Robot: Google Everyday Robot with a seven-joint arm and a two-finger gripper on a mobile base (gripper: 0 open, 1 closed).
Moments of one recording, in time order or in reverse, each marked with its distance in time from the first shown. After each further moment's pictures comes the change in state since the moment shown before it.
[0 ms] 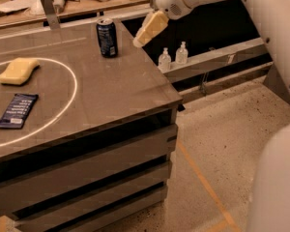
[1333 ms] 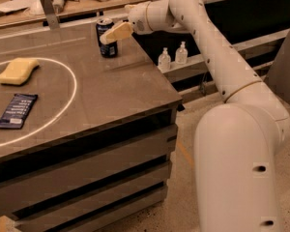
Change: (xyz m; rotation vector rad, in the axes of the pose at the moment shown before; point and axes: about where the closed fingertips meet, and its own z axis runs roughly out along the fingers) arm 0.002 -0.045 0.142 0.004 -0.301 0.325
